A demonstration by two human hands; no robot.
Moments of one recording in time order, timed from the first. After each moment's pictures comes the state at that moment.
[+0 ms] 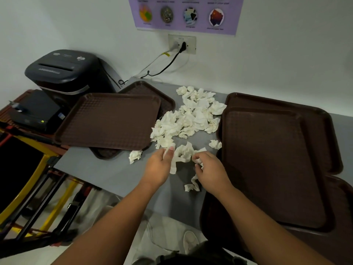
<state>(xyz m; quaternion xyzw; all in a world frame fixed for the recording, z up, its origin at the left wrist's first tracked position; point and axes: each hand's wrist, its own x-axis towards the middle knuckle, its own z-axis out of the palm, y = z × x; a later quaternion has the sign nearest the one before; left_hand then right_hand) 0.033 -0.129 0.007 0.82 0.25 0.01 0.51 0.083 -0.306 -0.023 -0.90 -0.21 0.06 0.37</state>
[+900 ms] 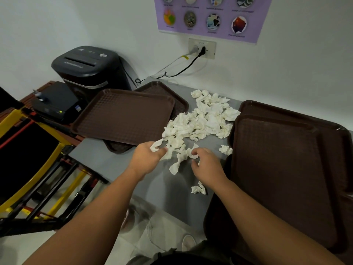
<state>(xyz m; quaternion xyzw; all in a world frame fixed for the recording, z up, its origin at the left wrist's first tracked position) 0.022 -0.070 0.027 0.79 0.31 0.04 0.52 0.102 -0.268 -0.025 -0.90 -0.25 0.08 0.33</state>
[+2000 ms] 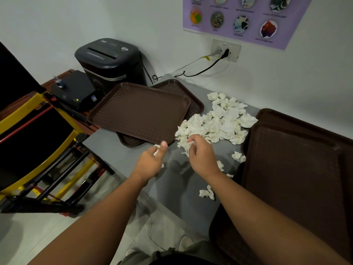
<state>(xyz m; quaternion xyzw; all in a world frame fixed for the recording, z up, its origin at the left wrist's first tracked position) -0.003 -0.057 0.002 0.76 0.38 0.04 0.53 0.107 -0.207 -0.006 -0.83 -0.29 0.04 0.47</state>
